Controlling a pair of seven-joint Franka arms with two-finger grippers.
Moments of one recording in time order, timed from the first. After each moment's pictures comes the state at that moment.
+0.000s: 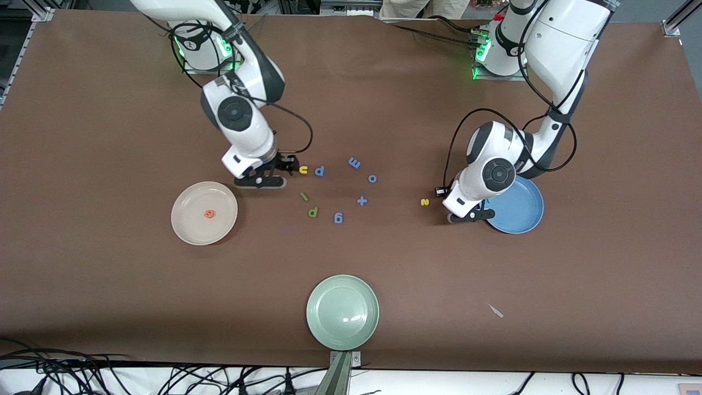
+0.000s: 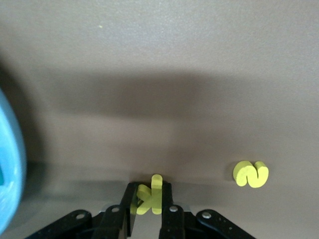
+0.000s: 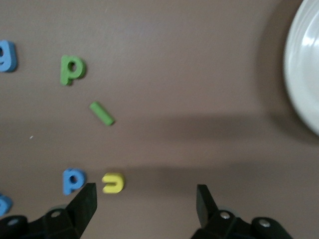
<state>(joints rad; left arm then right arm) -0.20 0.55 -0.16 -1.98 -0.06 2.31 -0.45 0.39 0.35 0.21 -2.09 -0.04 2.41 0.67</state>
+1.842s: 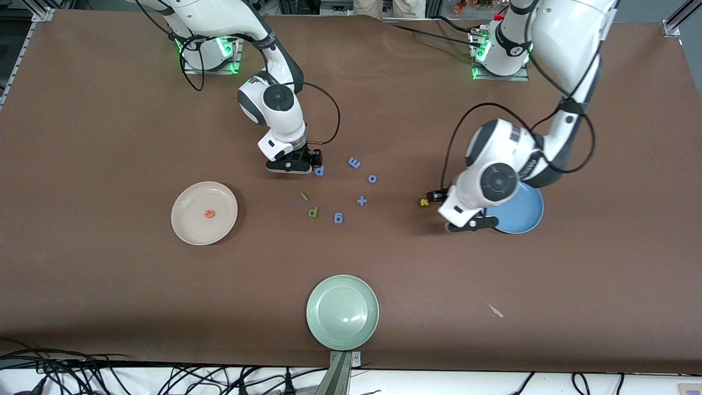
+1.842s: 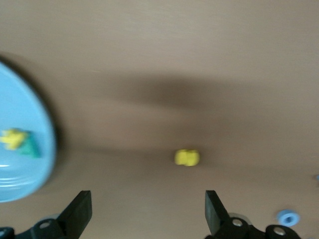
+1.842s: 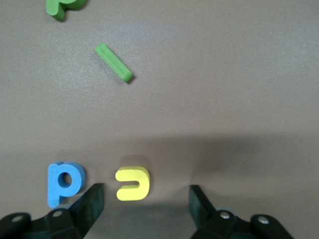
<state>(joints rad) -0.27 0.57 -0.17 -1.70 -0.02 2.05 -0.59 0.66 0.48 0.04 -2.20 -0.20 2.74 0.93</state>
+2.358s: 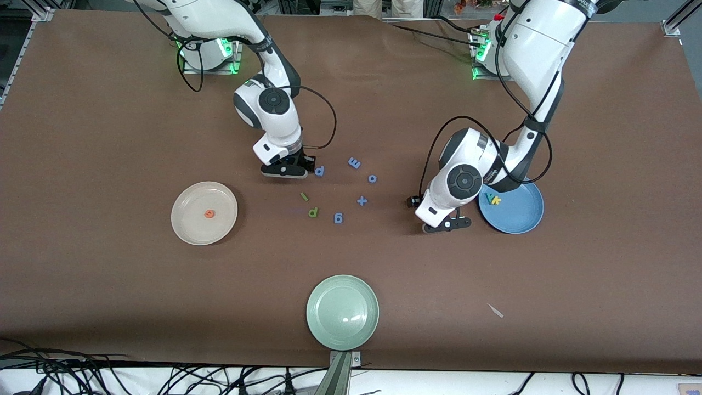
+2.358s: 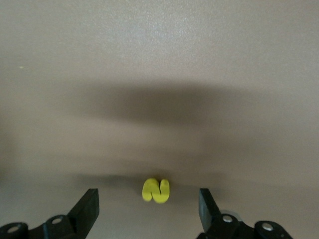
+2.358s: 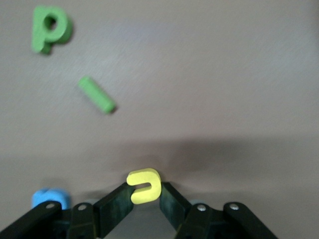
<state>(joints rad) -0.30 0.65 -0.16 -1.77 -0.01 2.27 -0.62 0.66 0.48 -0.02 -2.18 -0.21 2.72 0.89</state>
